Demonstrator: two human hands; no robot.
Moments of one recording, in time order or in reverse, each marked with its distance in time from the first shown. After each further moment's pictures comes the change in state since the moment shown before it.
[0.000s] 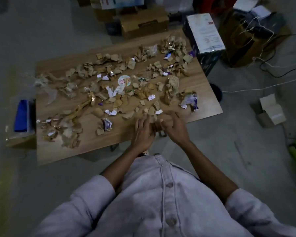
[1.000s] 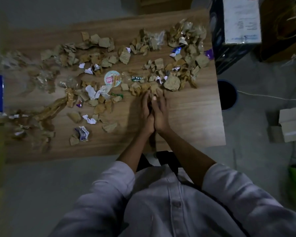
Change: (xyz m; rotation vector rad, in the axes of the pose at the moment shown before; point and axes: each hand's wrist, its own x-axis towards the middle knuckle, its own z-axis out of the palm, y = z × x) left_hand 0.193 0.056 0.036 -0.643 0.389 -0.307; right_hand 0.181 0.025 0.037 0.462 -0.136 0.337
